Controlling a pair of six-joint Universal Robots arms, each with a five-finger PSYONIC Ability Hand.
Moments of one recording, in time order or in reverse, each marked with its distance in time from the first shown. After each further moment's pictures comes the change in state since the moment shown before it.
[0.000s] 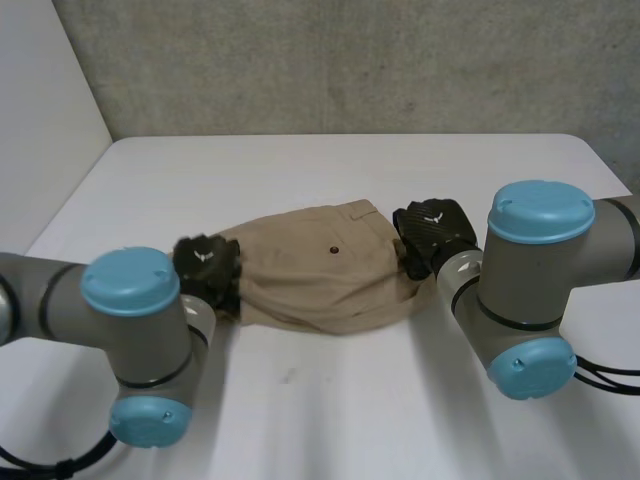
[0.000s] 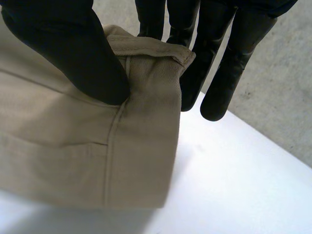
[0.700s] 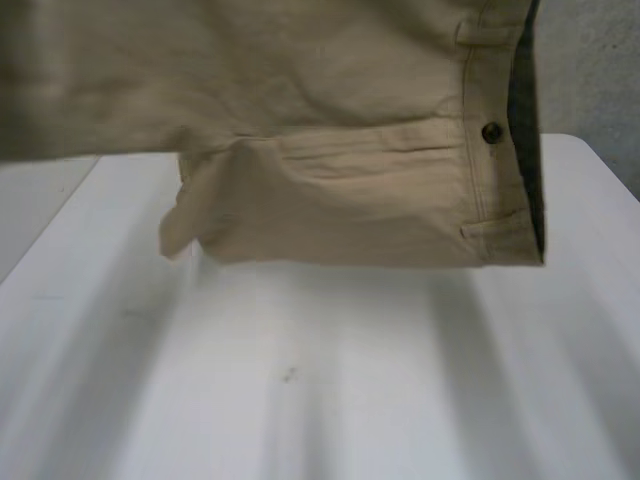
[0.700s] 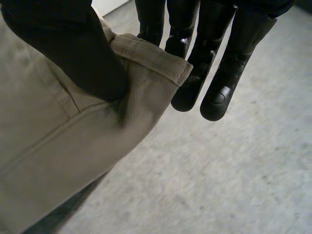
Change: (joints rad) left arm 0.081 0.862 0.441 -0.330 0.225 0.051; right arm -0.013 -0.684 -0.207 0.077 -0.033 -0.199; left_hand 0.000 0.014 0.005 0.003 0.000; right_hand 0.000 0.000 0.000 0.000 0.000
